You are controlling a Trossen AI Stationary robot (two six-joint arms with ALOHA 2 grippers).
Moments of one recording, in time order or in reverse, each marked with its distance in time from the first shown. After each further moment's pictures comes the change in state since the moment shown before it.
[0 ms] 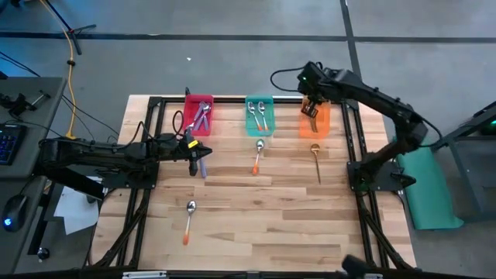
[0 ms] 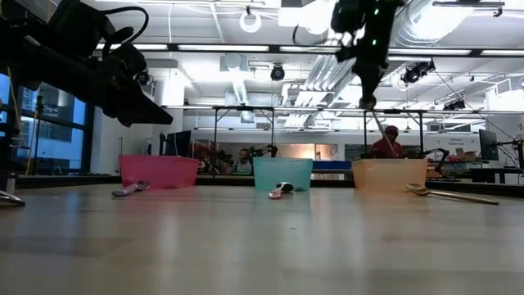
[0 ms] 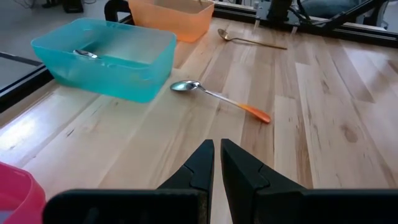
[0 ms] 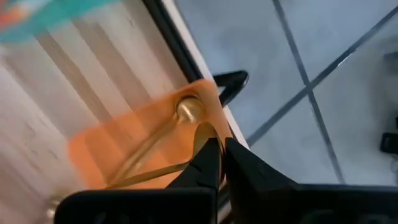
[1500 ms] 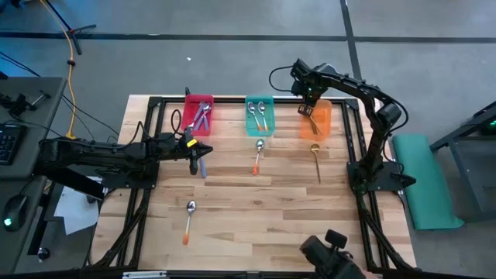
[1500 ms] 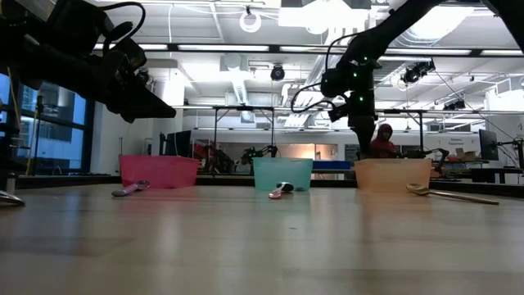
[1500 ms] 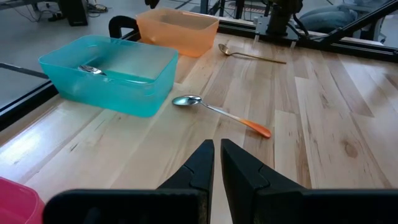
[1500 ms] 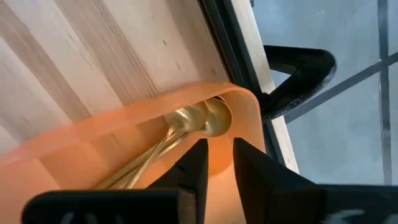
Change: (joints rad) left arm 0.002 0.000 0.000 0.051 -0.008 0.002; right arm -0.200 0.337 0.012 0.088 -0.187 -0.195
